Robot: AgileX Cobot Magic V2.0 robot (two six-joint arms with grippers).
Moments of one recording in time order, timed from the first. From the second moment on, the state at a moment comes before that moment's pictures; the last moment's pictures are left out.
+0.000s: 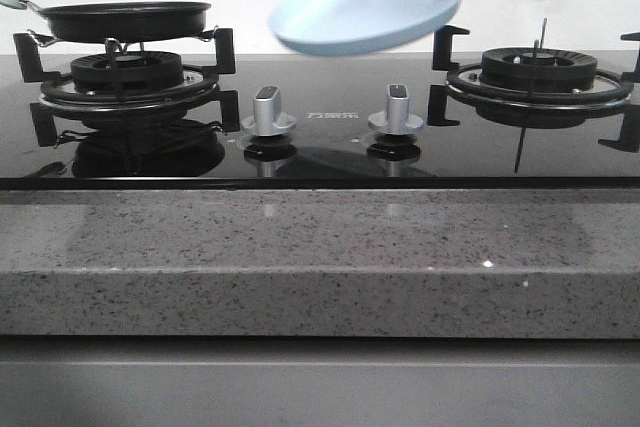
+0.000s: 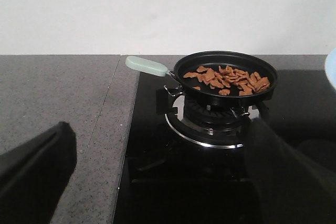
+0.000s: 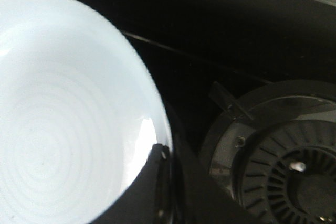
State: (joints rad) left arm -0.04 0.58 -0.57 -0.02 0.24 0.00; right arm 0.20 2.13 -2.37 0.18 1.25 -0.07
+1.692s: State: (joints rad) left arm -0.04 0.87 -0.75 -0.33 0.36 0.00; right arm 0.30 1.56 -1.35 0.38 0.79 -0.18
